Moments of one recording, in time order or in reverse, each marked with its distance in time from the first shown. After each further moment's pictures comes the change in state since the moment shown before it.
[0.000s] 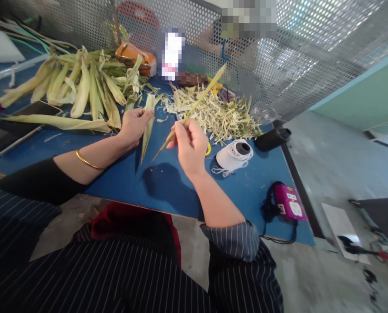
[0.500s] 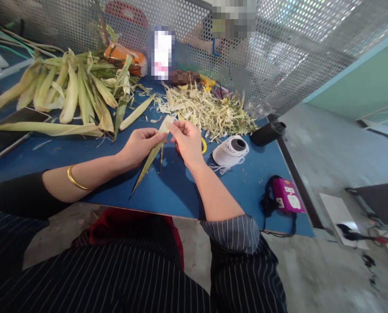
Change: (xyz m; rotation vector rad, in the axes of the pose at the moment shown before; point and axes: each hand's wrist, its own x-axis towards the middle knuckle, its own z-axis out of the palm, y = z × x) left_hand -0.059 0.022 0.010 -0.109 -0.440 -0.087; right_hand 0.024 0.021 -0.005 0.059 -0.015 0.270
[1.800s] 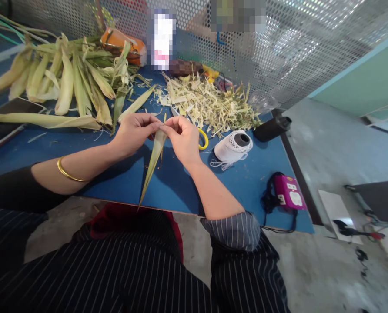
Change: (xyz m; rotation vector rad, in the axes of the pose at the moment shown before) left_hand 0.009 0.007 -0.011 0.134 0.039 0.203; right_hand -0.006 0.010 0.009 -0.071 -0.030 -0.144
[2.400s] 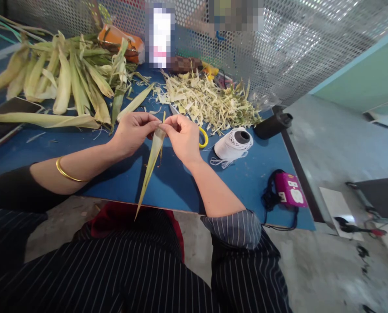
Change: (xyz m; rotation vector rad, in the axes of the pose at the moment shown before) left_hand 0.000 -0.003 0.004 -0.068 0.037 -0.032; right_hand -0.002 -0.005 -0.002 -0.083 0.012 -0.036
